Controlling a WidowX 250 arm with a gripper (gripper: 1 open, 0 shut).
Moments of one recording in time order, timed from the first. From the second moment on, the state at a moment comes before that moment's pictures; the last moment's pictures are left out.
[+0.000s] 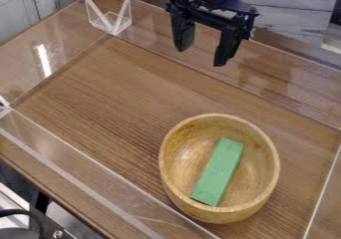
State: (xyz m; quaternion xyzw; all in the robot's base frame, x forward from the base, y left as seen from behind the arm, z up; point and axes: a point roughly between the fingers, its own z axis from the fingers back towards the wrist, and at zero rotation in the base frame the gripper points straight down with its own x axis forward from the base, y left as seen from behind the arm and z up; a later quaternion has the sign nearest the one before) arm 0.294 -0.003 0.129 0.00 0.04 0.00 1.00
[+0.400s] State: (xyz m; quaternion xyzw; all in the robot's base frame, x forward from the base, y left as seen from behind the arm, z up) arm 0.256 -0.029 0.087 0.00 0.09 0.00 1.00
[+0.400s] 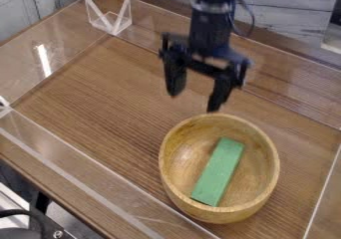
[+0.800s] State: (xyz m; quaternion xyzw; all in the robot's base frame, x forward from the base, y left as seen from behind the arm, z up) arm 0.230 -0.059 0.087 0.00 0.06 0.01 1.00
